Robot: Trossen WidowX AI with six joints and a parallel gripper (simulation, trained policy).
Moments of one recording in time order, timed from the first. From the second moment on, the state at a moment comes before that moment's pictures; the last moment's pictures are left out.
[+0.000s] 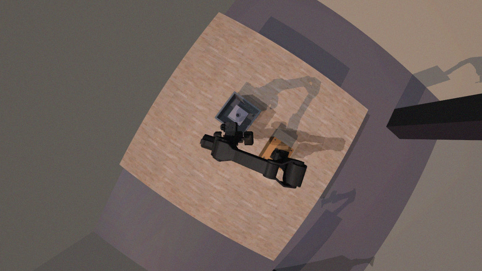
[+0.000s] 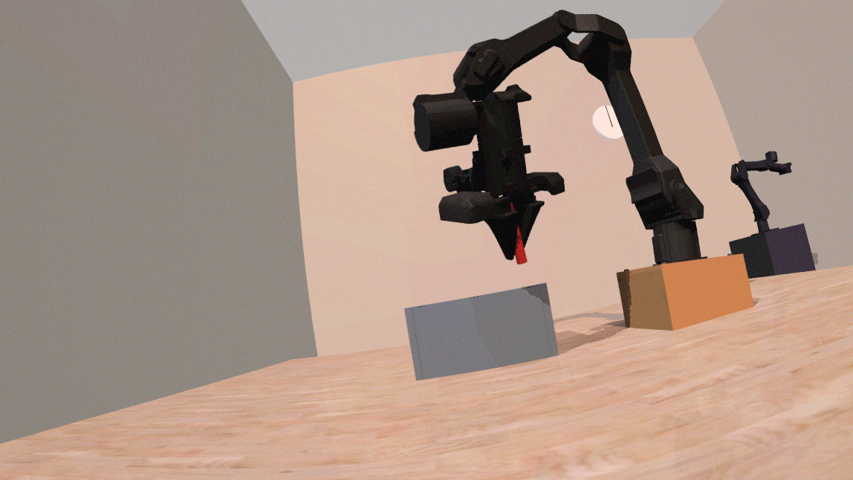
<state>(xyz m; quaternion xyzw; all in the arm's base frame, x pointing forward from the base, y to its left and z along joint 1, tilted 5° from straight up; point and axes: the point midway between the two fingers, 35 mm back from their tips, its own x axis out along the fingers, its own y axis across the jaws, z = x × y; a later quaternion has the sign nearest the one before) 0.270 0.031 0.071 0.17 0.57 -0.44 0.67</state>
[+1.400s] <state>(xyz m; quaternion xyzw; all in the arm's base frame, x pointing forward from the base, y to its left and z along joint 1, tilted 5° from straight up) 0.336 -0.080 -0.008 0.22 0.64 -0.35 0.65</state>
